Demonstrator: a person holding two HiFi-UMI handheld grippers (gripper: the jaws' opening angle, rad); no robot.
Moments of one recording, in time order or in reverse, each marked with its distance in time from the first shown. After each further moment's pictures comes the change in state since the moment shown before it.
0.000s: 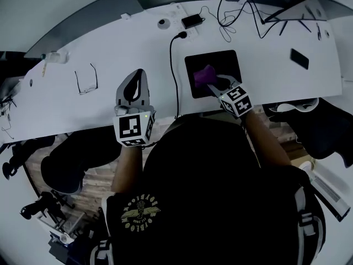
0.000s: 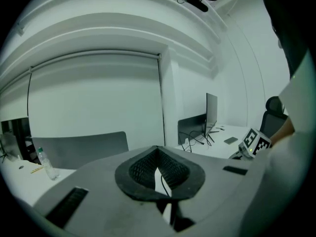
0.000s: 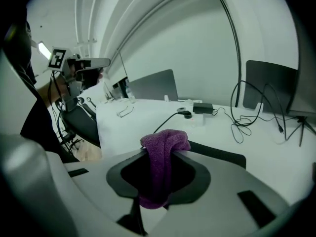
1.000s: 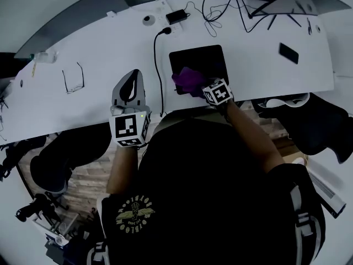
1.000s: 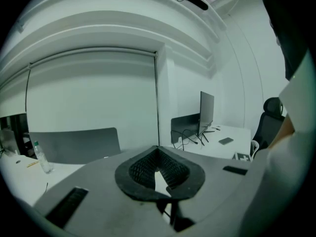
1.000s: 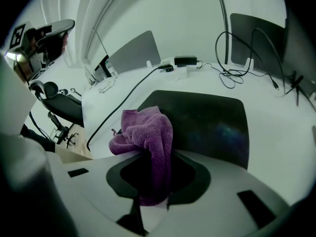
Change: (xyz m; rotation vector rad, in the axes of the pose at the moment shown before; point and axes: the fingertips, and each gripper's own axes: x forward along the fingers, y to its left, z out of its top) left arm 0.001 -0.048 -0.012 -0.011 0.019 -0.022; right arm 0.043 -0.040 -0.120 0.136 0.286 -0.074
